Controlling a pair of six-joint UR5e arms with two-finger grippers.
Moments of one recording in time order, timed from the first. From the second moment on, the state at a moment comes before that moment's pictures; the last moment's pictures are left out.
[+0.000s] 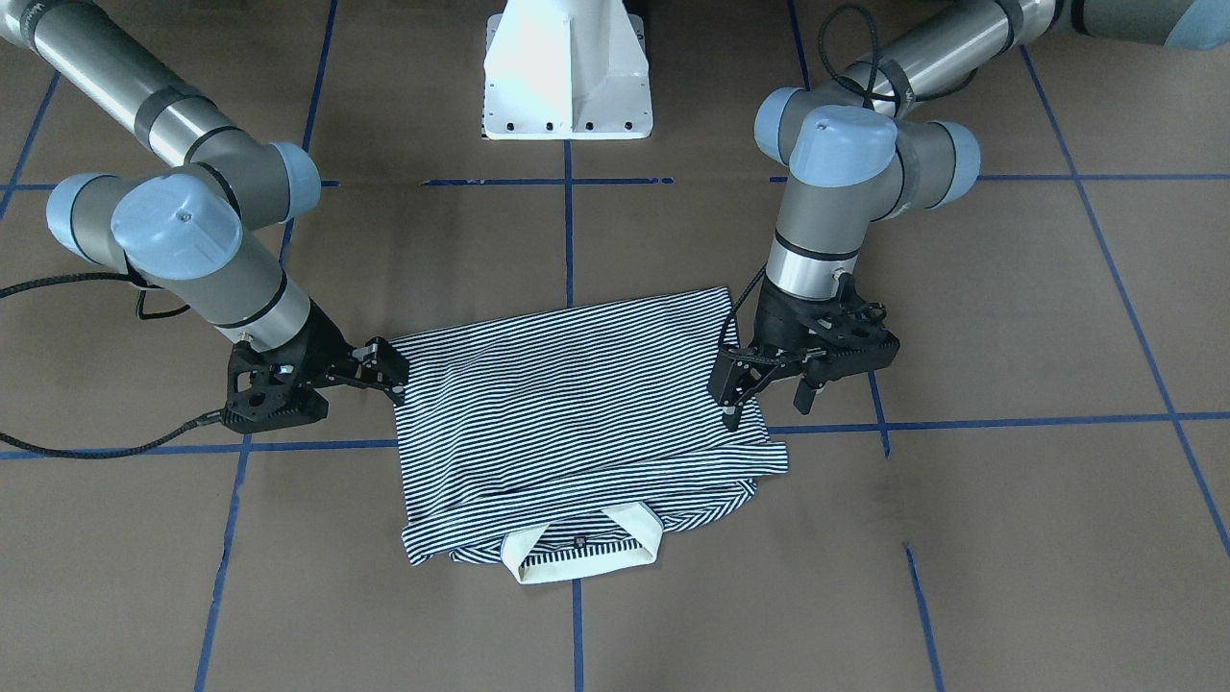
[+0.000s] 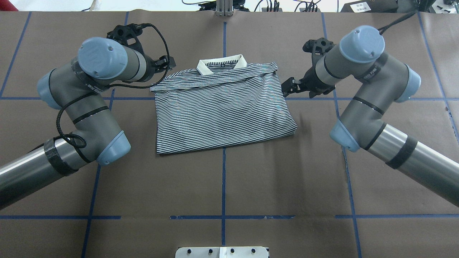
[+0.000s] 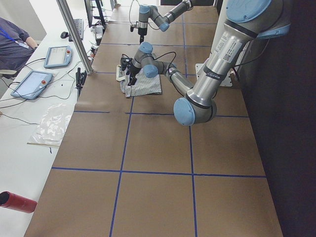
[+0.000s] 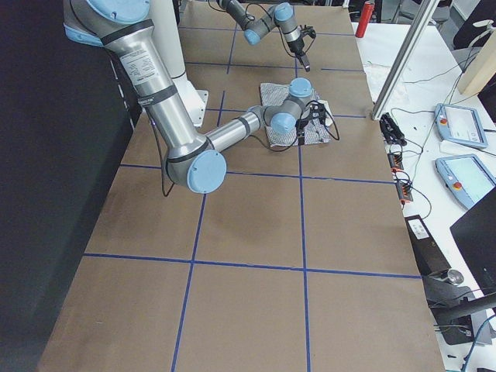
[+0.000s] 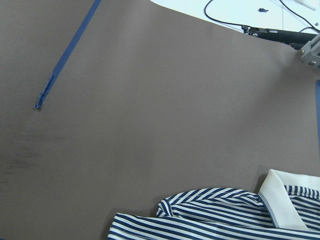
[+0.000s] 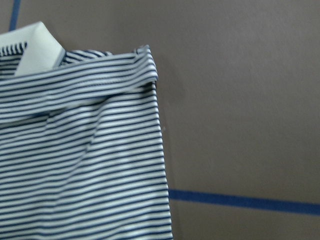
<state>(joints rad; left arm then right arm) -0.72 -2.16 -1.58 -1.96 -1.65 -1.43 0.79 -1.11 1.53 -1.12 2.07 1.06</state>
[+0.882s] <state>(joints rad) -0.70 -2.15 -1.63 -1.96 -1.65 -1.46 0.66 -1.13 1.55 -1.13 1.98 1.10</state>
